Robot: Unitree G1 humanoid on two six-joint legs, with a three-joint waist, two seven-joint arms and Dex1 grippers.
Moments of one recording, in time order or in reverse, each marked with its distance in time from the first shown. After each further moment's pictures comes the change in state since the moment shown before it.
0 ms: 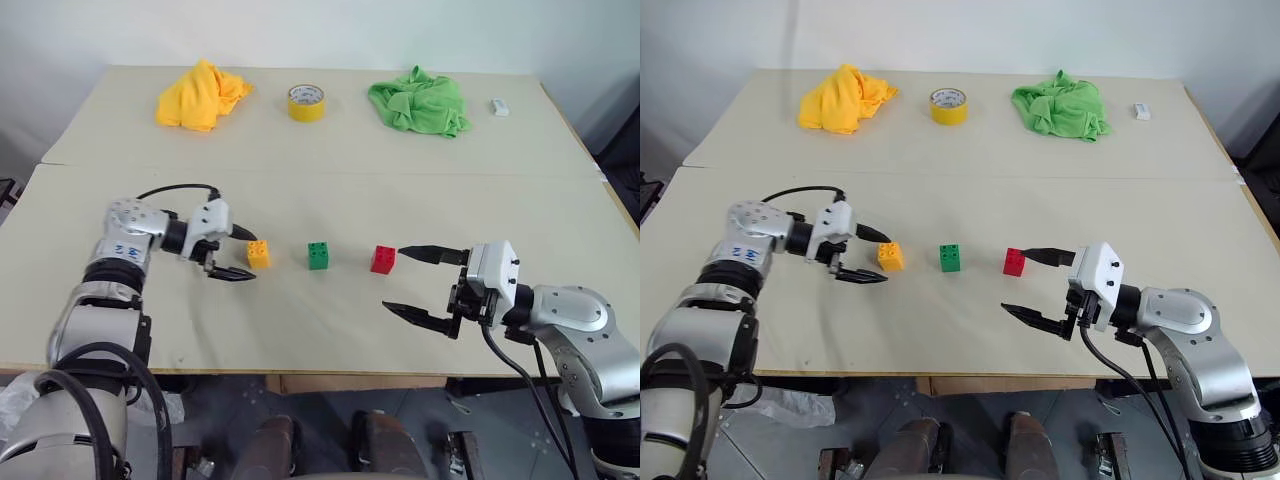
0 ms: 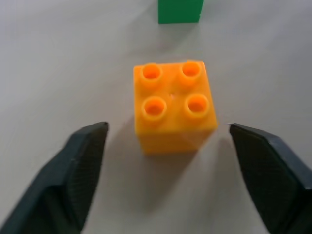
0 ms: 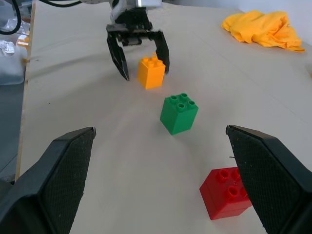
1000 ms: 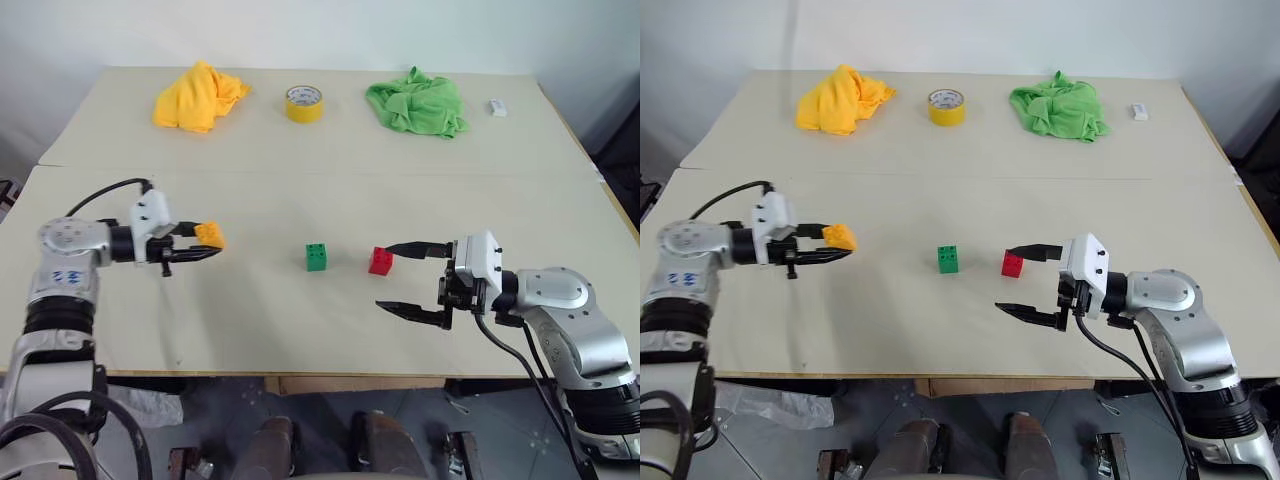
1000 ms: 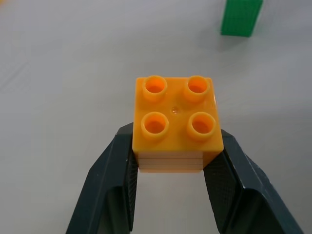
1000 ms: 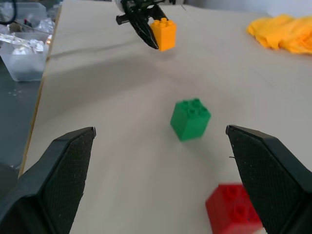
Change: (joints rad) left arm 0.188 0.051 0.060 -0.294 -0.136 0.174 0.142; right arm -0.083 0.009 0.059 0.112 -0.024 -0.040 0.092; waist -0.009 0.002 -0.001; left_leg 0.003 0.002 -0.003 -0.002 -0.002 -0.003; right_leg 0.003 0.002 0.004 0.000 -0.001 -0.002
